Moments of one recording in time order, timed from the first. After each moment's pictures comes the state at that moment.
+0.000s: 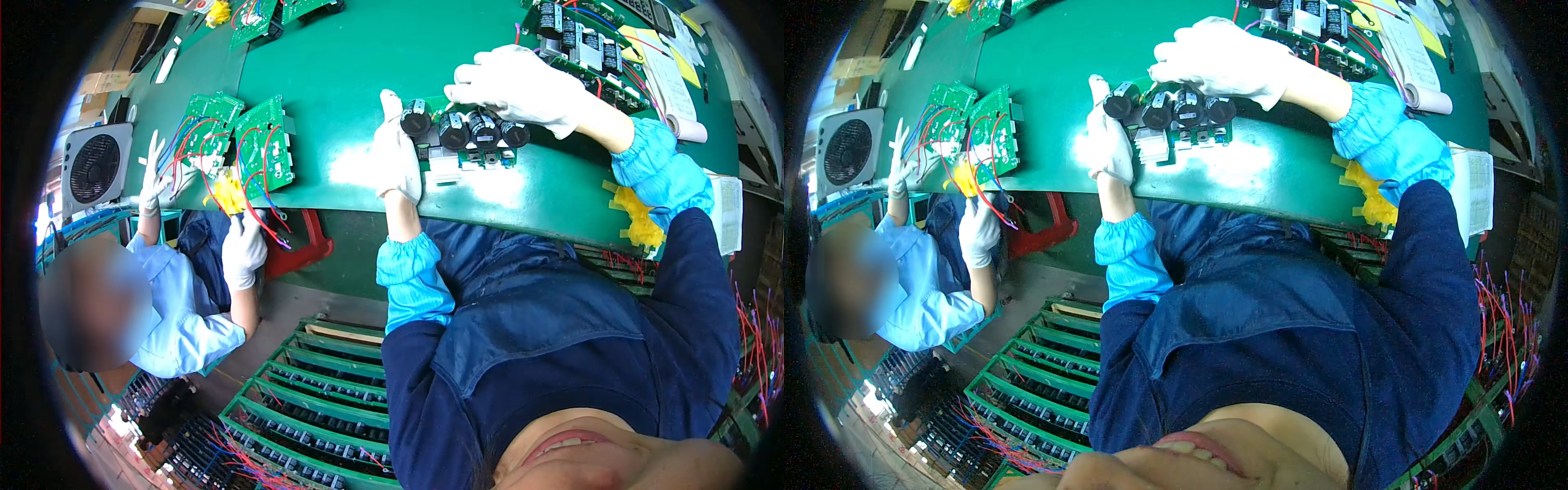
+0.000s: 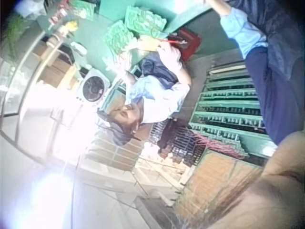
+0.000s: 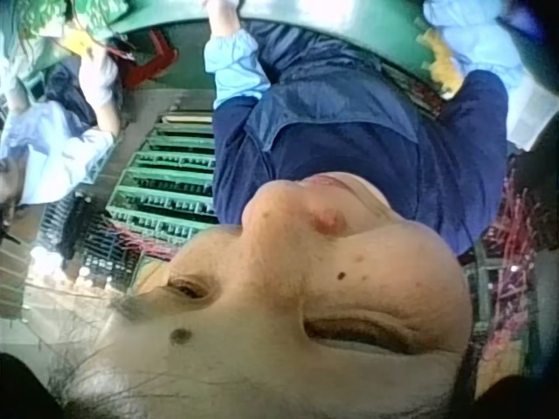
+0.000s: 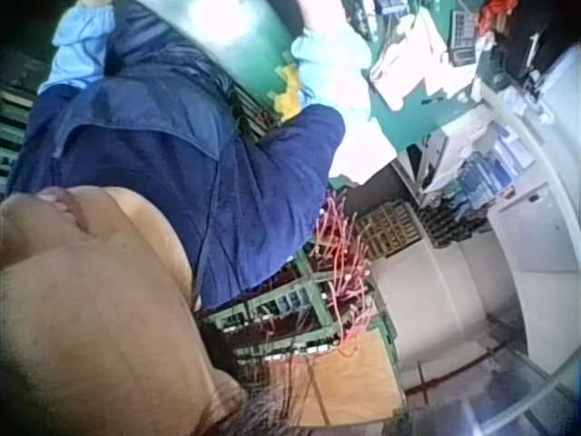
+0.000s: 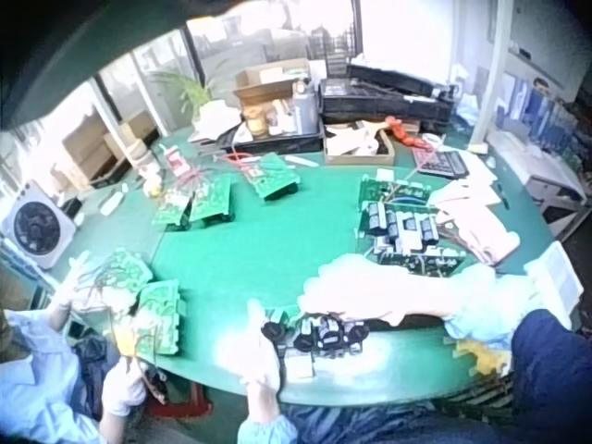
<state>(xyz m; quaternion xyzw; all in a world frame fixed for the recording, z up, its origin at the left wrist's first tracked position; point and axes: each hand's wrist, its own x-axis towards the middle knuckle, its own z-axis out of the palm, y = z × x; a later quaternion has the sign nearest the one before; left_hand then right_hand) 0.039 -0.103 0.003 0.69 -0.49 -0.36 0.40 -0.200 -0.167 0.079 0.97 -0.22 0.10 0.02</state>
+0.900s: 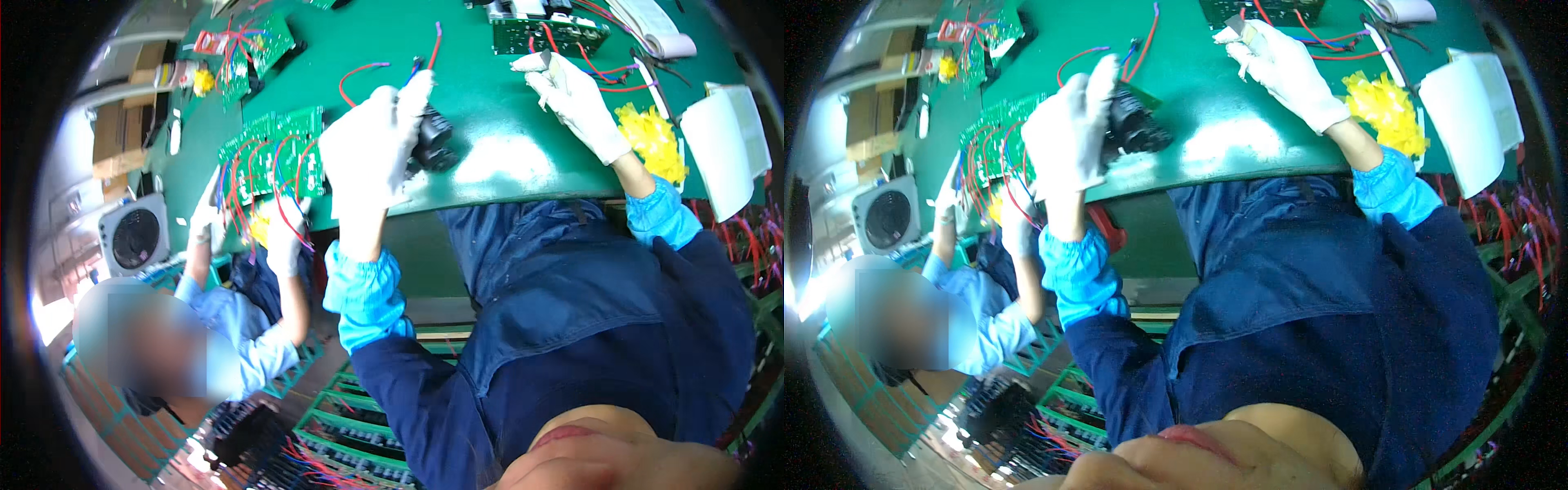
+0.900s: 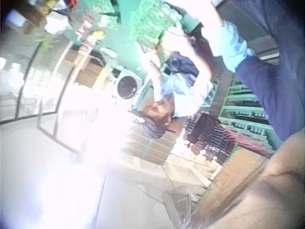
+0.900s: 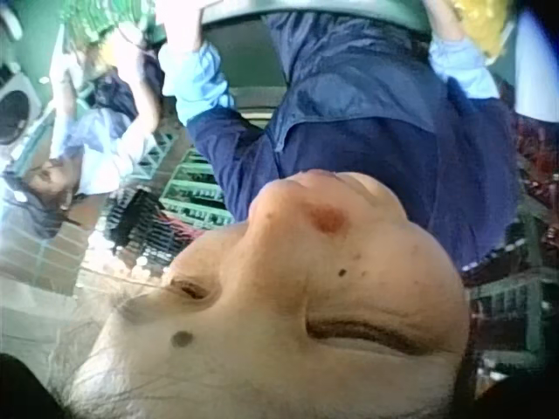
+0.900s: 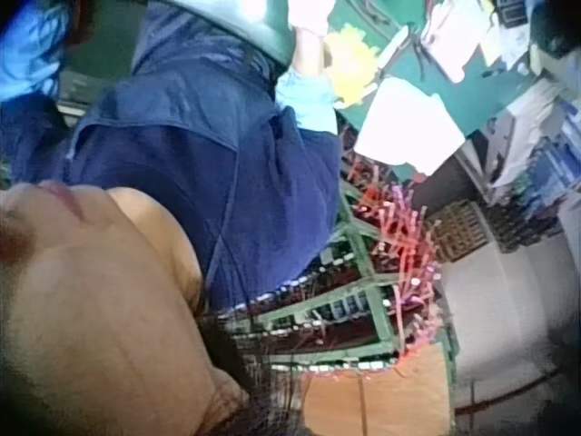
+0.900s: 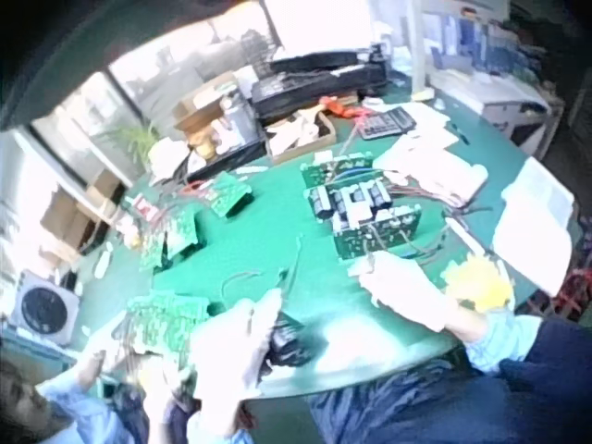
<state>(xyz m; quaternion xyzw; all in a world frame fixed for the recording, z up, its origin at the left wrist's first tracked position) 0.019 -0.103 0.144 0.42 -0.89 0.12 0.11 -0.245 -0.045 0.052 0.52 -0.57 0.50 -0.40</state>
